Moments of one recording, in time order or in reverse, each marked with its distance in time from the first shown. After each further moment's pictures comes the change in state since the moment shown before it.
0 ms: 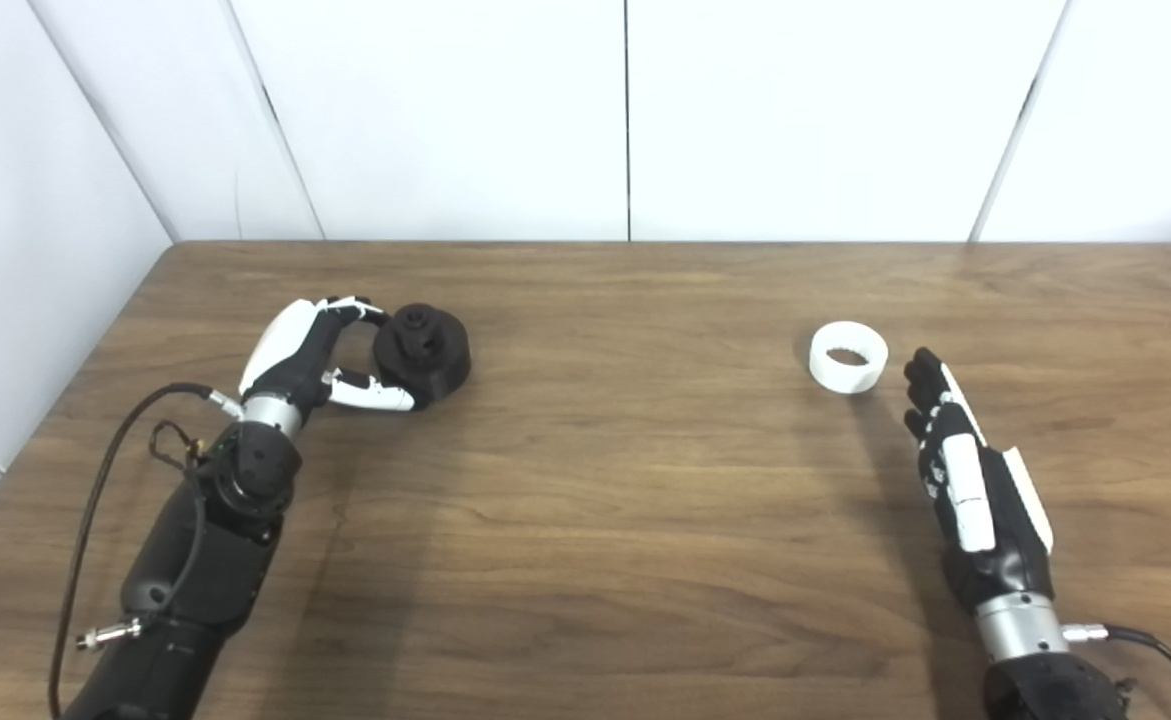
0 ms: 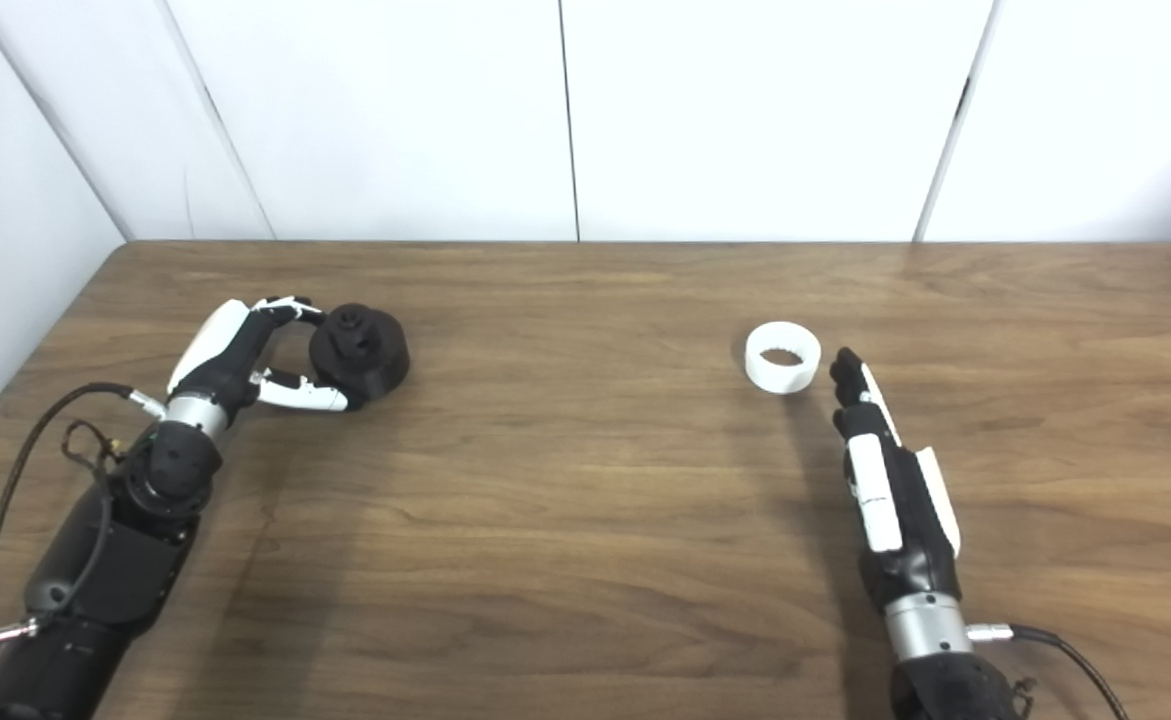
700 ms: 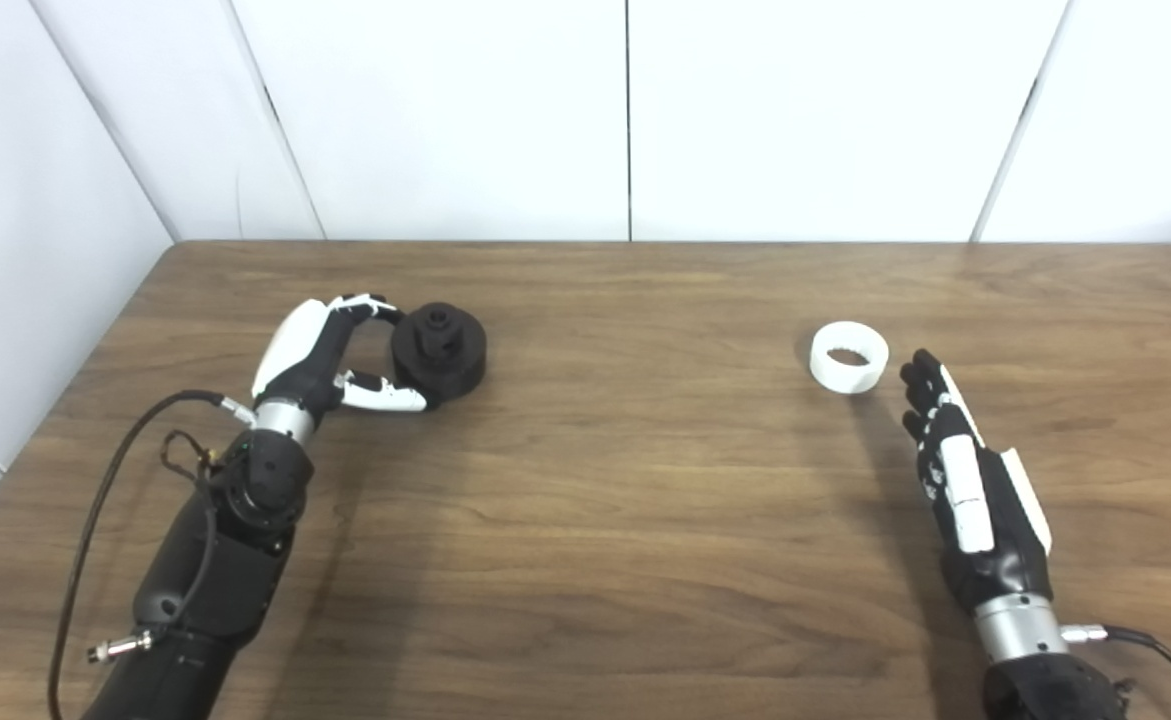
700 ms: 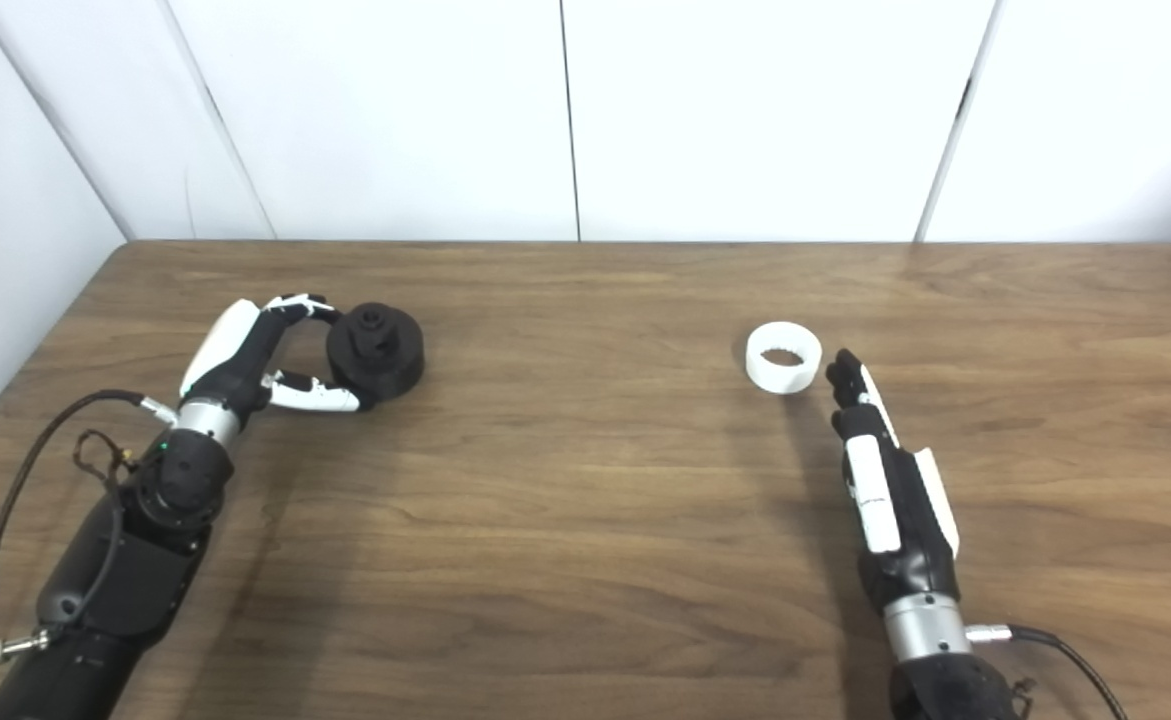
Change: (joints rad) left arm 0.029 -0.011 -0.019 -0.051 0.007 0.007 -0.011; right arm 0.002 0.000 0.004 -0.005 -0.002 0.014 0.000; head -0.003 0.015
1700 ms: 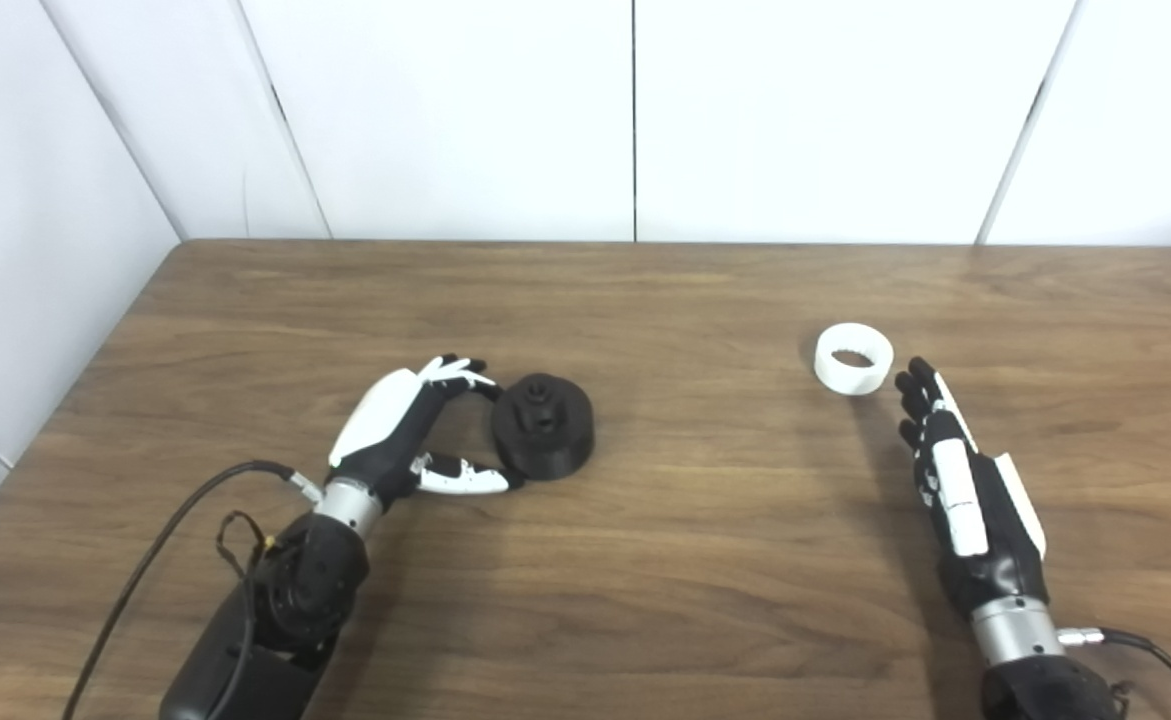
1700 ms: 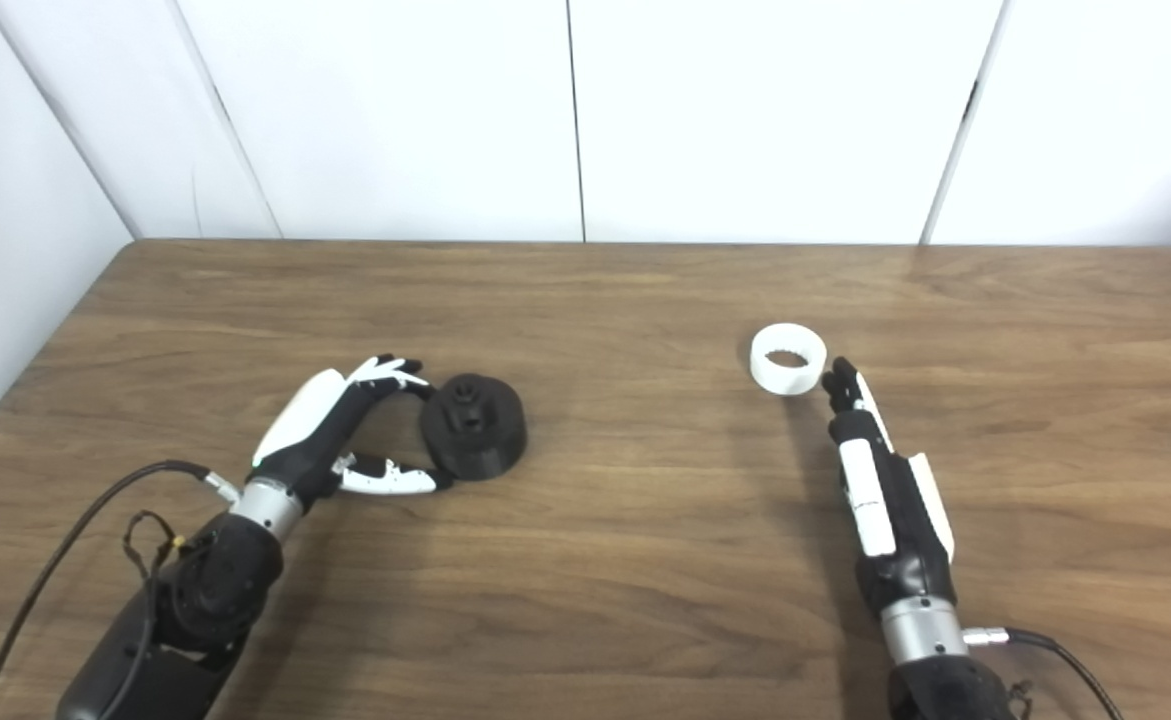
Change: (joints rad) left arm 0.192 -0.050 -0.122 -0.299 0.051 -0.020 -0.060; right arm 0.004 0.002 0.003 -0.005 -0.019 0.027 0.000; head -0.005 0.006
